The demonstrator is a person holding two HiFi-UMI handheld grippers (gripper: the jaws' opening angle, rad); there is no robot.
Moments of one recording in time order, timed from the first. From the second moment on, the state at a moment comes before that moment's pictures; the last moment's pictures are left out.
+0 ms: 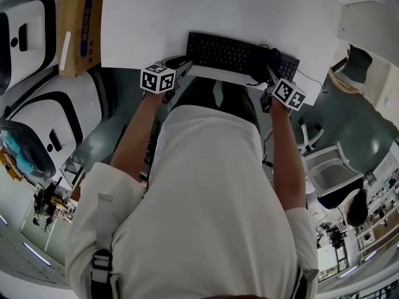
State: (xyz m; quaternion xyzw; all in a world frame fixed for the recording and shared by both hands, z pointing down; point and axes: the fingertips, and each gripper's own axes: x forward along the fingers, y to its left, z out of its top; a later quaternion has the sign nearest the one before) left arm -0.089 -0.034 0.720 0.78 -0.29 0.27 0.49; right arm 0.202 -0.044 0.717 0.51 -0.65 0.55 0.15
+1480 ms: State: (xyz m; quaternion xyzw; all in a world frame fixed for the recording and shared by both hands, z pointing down) left arm -0.097 -0.019 0.723 0.76 -0.32 0.28 0.50; right arm 0.366 -0.002 0.710 0.55 -0.61 0.53 0.23
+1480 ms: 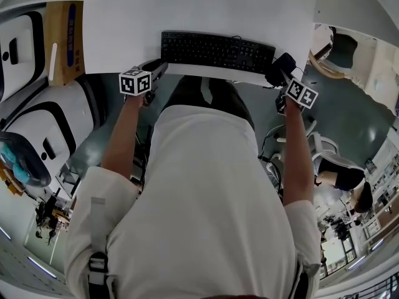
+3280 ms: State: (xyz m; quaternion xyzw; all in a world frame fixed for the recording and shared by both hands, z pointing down) left arm -0.089 -0.012 0.715 0.79 -0.27 0.22 0.50; right arm 0.177 -0.027 0.708 0.58 -0.61 0.49 0.21
